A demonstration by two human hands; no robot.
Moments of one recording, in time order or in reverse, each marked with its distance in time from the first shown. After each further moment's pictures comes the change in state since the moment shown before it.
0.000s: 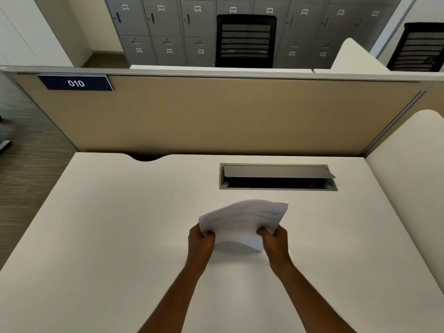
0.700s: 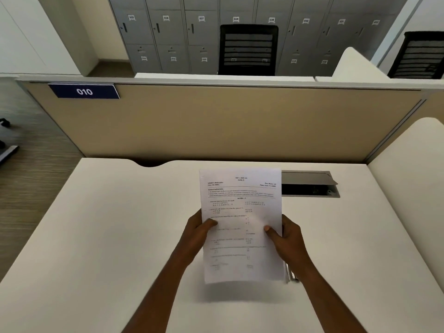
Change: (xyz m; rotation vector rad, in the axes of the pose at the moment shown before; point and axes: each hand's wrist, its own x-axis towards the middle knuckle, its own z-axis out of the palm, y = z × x) left_hand 0.008 0.054 -0.028 -0.060 -0.258 0.030; right_hand 0.002 -0.036 -0.029 -0.175 -0.175 -0.225
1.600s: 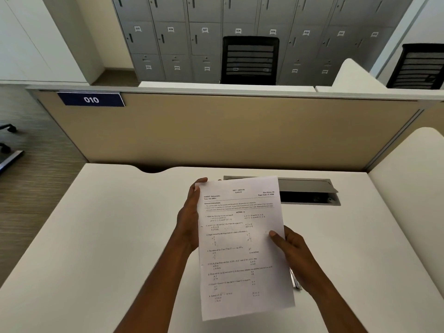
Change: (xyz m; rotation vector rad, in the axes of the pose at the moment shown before) left_hand 0.007 0.061 0.003 -0.595 -0.005 0.011; right_hand -0.025 -0.045 -0.012 0.174 -0.195 0.194
